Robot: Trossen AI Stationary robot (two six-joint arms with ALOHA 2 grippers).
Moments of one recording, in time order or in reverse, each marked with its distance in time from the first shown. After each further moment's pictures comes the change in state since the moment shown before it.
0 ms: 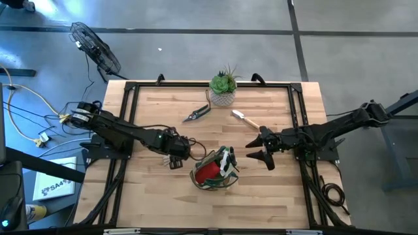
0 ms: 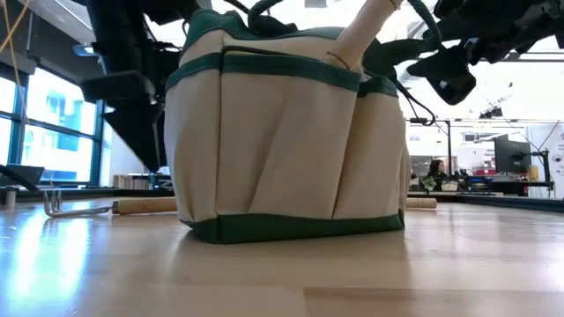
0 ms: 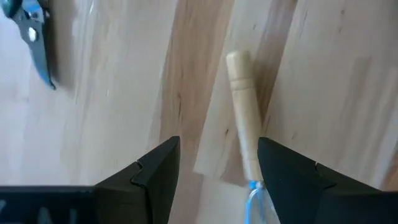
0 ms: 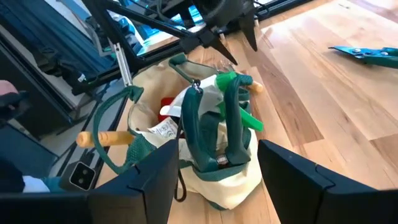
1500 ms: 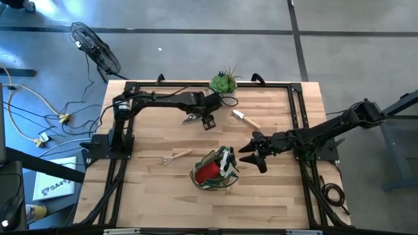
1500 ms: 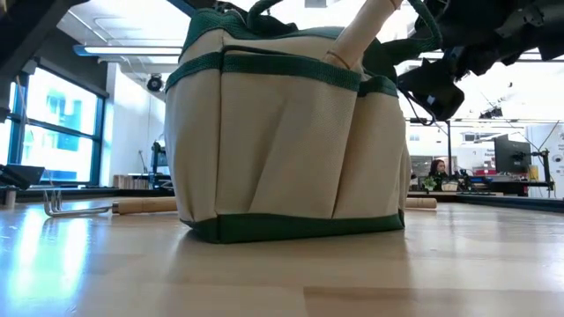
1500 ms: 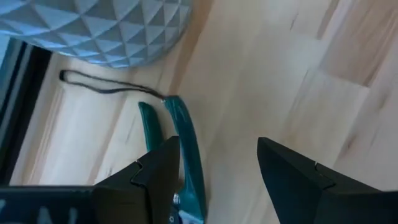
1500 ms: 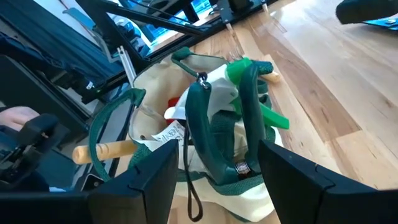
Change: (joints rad) left arm 0.517 0.453 0.560 0.066 0.061 0.370; right arm 0.000 0.211 0.000 0.216 -0.035 0.103
